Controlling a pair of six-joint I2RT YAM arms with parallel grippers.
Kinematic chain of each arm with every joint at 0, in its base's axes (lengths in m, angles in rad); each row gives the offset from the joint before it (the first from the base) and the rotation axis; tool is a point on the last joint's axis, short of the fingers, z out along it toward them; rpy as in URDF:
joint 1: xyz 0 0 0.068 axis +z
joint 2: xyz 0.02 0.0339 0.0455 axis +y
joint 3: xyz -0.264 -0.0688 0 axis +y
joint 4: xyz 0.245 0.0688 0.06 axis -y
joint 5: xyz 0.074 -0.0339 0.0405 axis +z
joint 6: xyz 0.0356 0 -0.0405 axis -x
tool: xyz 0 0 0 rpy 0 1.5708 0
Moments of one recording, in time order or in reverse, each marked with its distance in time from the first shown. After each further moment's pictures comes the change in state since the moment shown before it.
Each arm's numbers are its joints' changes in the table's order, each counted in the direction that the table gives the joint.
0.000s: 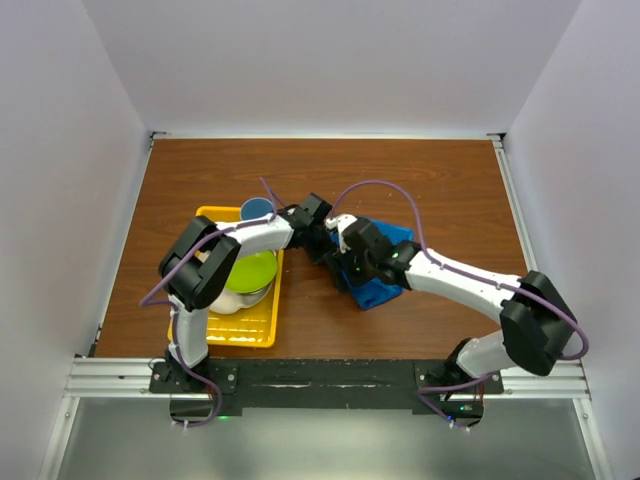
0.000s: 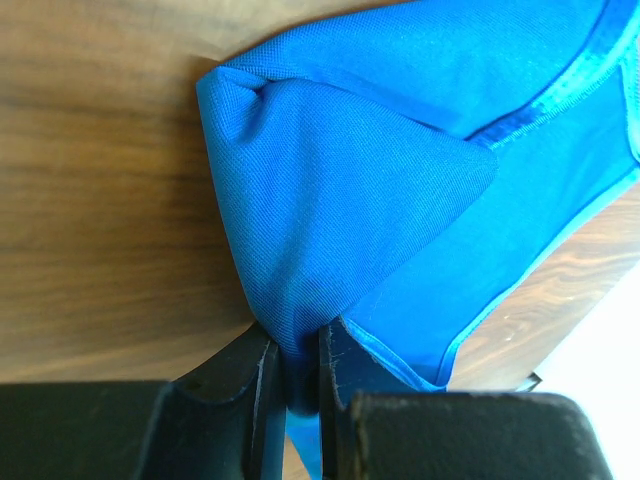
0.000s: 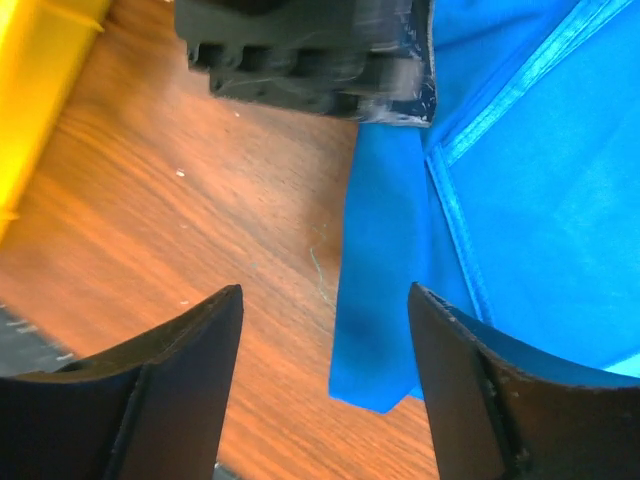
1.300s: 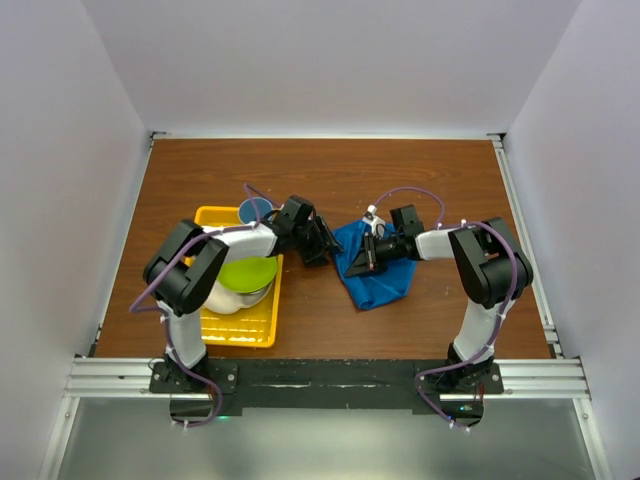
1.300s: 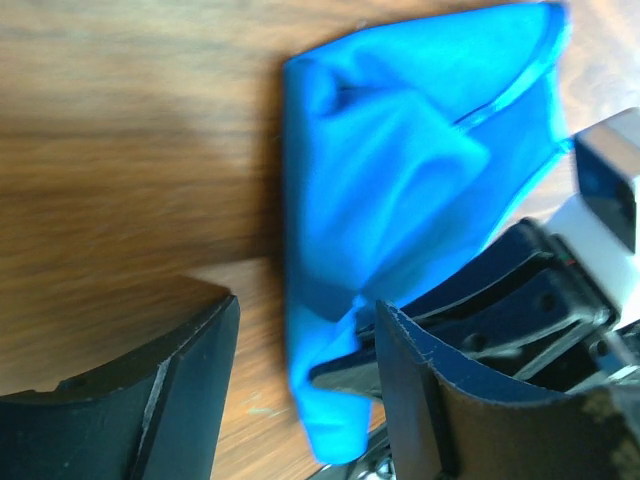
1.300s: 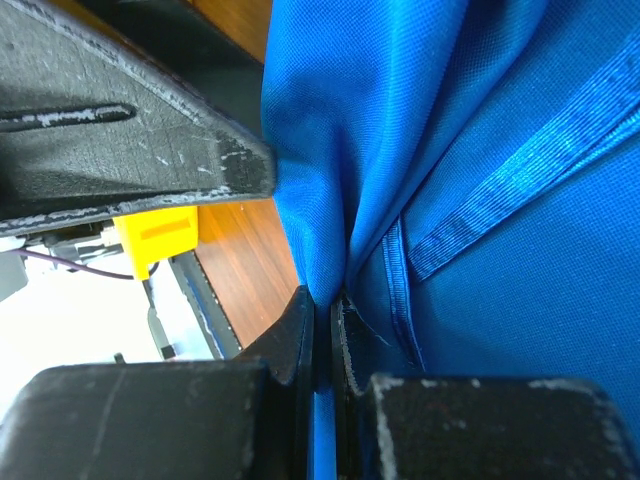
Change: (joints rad) left arm 0.068 -0.092 0.179 0.226 -0.119 -0.066; right arm -0.451 0.435 0.088 0.425 0.898 -0.180
